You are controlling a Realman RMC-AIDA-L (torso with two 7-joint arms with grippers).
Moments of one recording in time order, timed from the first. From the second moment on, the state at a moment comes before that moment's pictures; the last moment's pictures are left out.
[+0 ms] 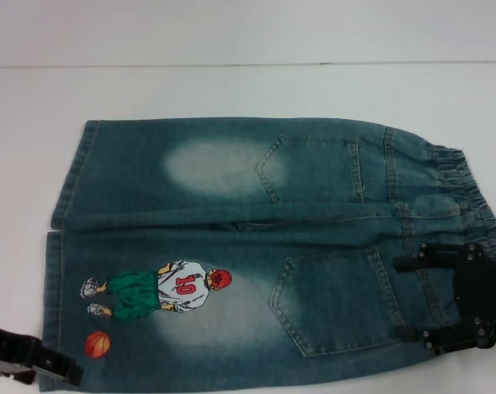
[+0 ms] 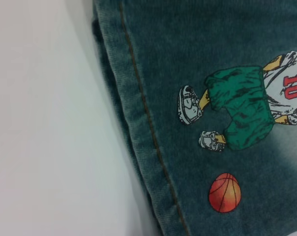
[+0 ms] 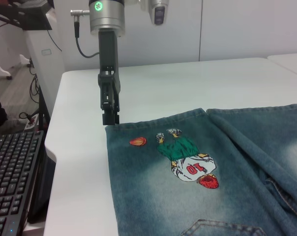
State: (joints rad) left arm -0.47 -2.16 0.73 1.22 2.83 1.91 -2.51; right arm 0.36 2.07 -0.76 -0.87 -2.13 -1.79 1.12
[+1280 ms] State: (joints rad) left arm -0.51 -2.17 0.80 1.12 2.81 1.81 -2.54; right arm 0.34 2.07 -0.72 -0.87 -2.13 -1.78 1.07
